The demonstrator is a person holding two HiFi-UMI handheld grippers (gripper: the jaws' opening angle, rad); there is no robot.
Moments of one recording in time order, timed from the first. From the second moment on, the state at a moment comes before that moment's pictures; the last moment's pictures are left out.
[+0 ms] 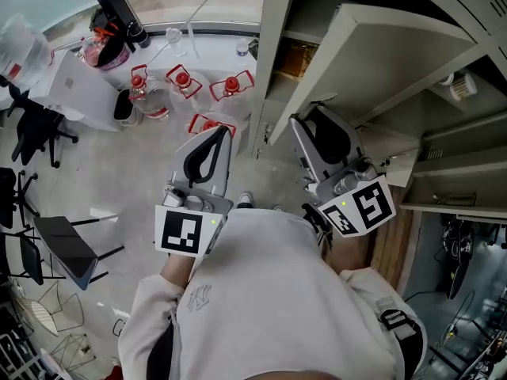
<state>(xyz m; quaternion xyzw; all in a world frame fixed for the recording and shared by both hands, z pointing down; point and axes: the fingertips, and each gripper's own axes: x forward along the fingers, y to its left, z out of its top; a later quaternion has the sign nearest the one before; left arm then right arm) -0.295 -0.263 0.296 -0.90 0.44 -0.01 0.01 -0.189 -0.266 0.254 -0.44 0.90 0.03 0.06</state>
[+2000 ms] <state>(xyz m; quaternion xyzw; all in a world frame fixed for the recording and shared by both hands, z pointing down) -0.248 -0.257 0.304 -0.93 0.36 0.01 0.01 -0.136 -0.245 0.262 -0.57 0.82 0.05 0.06</state>
